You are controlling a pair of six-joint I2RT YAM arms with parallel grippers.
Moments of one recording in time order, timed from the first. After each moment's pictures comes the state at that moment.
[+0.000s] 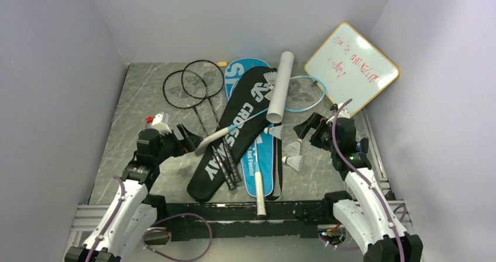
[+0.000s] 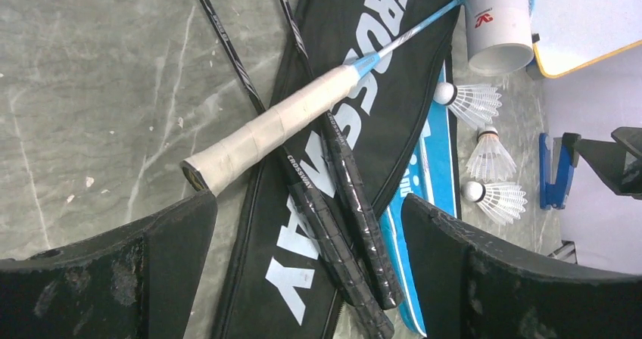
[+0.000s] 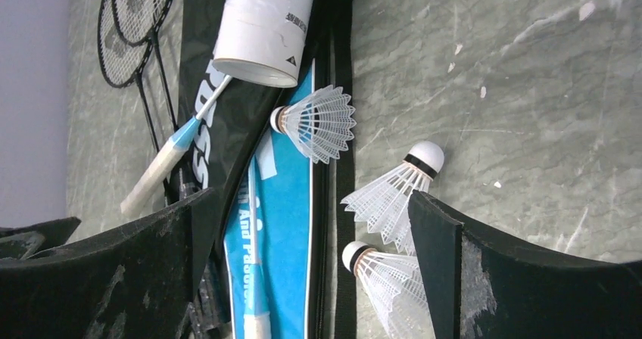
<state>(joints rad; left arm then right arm) -0.16 0.67 0.38 -0.17 0.31 -0.62 0.12 0.76 0.53 -0.28 -0.19 0.62</state>
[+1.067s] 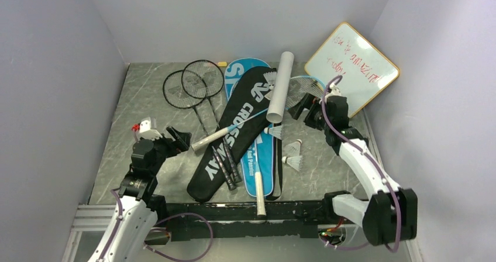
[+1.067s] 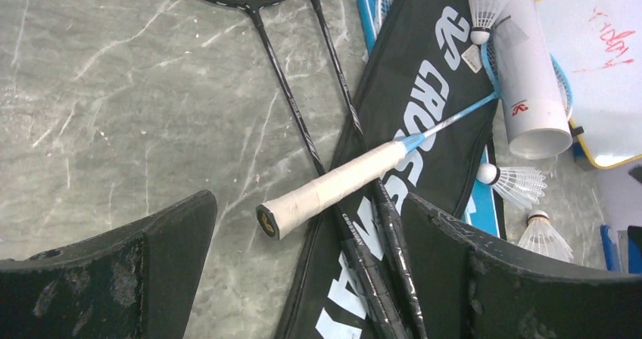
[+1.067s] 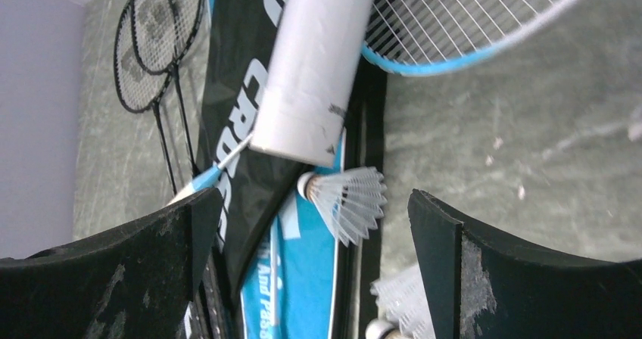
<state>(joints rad) -0.16 0.44 0.30 -0.16 0.04 -0.60 0.13 1.05 0.69 -0.13 -0.21 0.59</state>
